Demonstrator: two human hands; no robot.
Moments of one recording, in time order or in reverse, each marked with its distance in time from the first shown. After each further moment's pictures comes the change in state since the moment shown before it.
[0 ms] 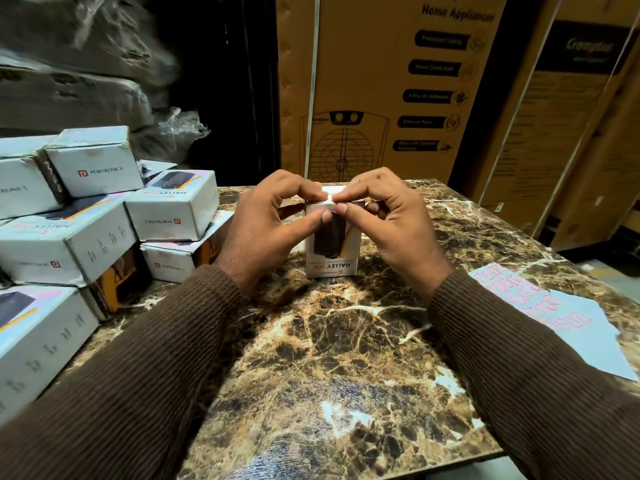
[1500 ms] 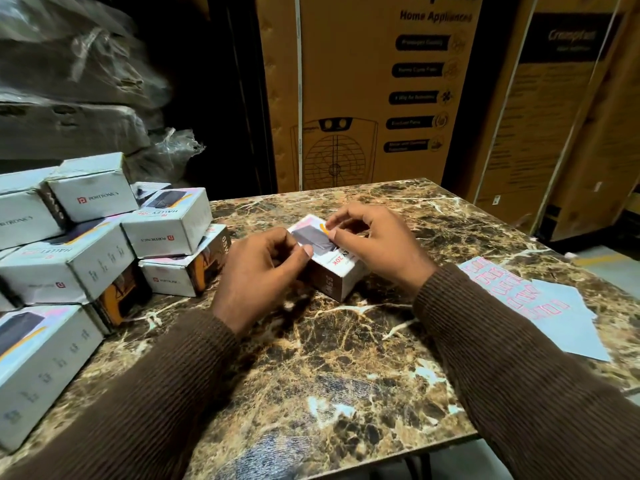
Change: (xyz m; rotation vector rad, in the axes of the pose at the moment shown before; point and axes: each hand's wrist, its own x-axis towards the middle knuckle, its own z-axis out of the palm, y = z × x) left_hand -0.040 0.023 0.009 0.025 -0.098 -0.356; right_hand -0.010 0.008 -0.011 -0.077 -0.182 0.360
